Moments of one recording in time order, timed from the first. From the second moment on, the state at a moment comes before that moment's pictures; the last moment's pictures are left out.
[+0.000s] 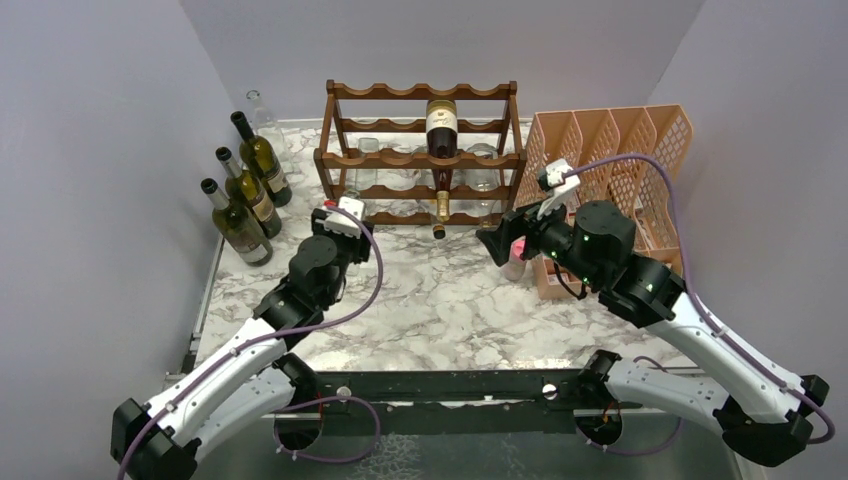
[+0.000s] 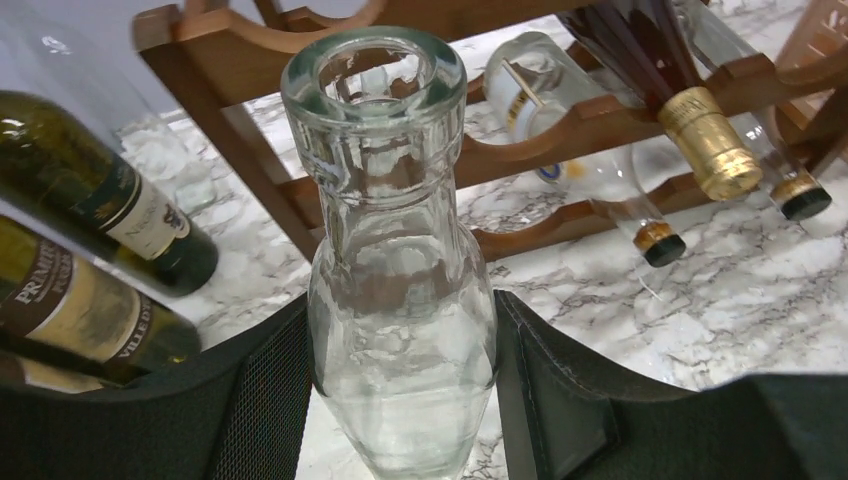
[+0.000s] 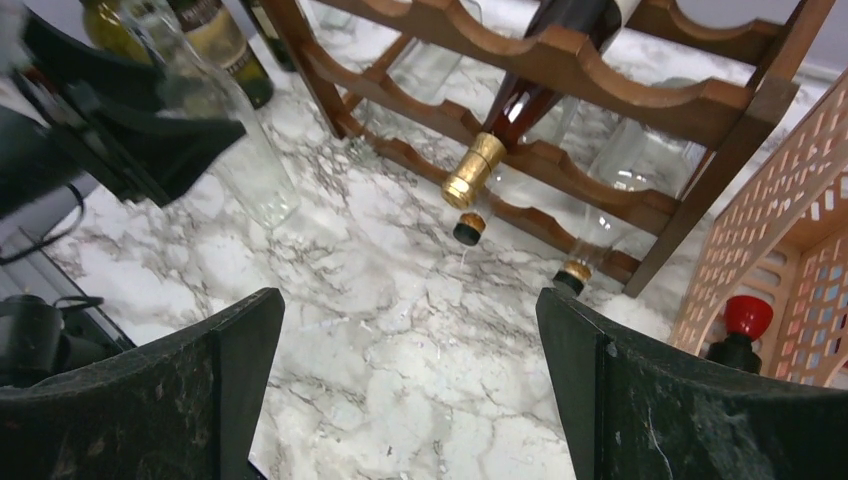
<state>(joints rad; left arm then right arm) -0.70 0.77 0.57 0.05 -0.46 0.10 0.83 0.86 1.07 -0.40 0.17 0.18</state>
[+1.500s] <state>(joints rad) 0.07 0.80 0.38 0.20 -1.04 -0.28 0.83 0.71 0.99 -0.36 0.13 0.16</state>
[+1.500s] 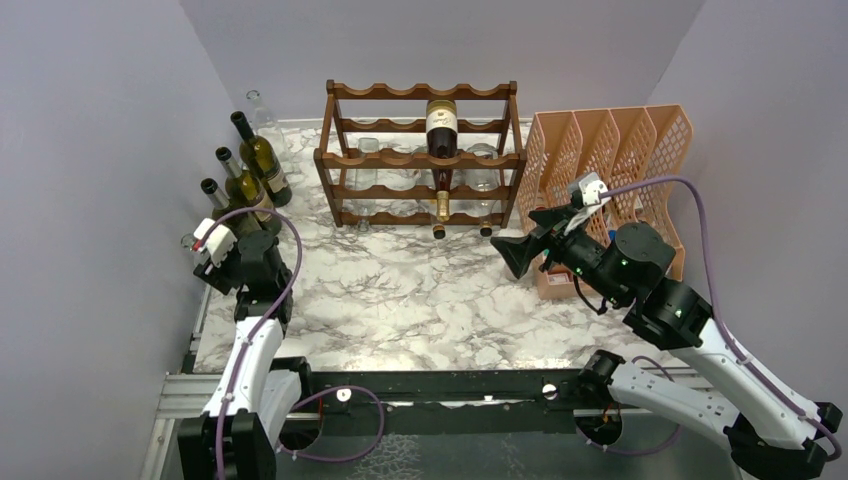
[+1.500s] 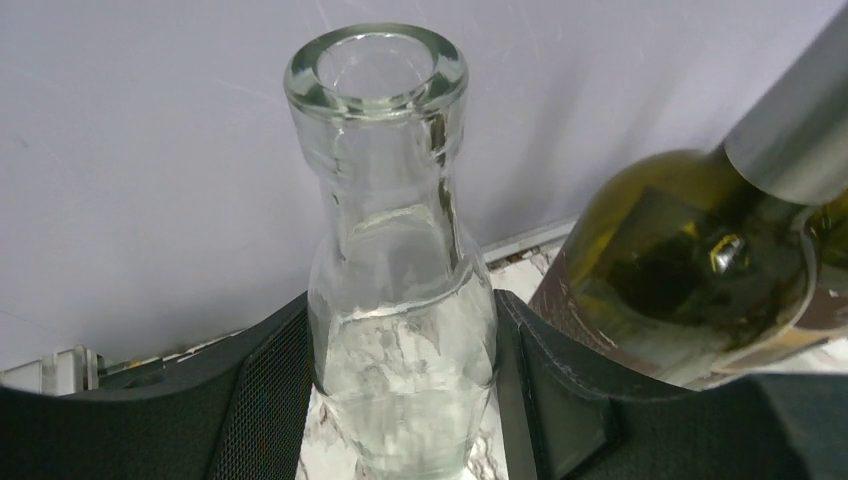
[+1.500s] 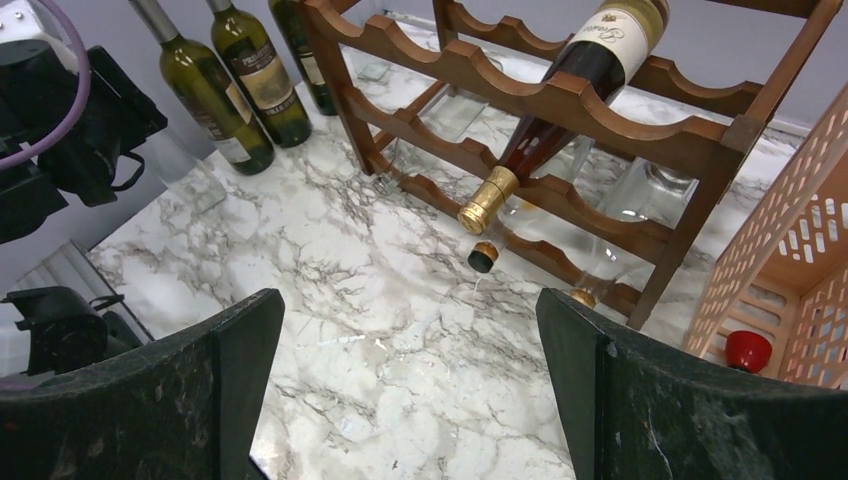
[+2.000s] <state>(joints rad) 0.10 0.93 0.41 0.30 -1.01 -0.32 0.83 0.75 0.98 -0.35 0.12 0.16</state>
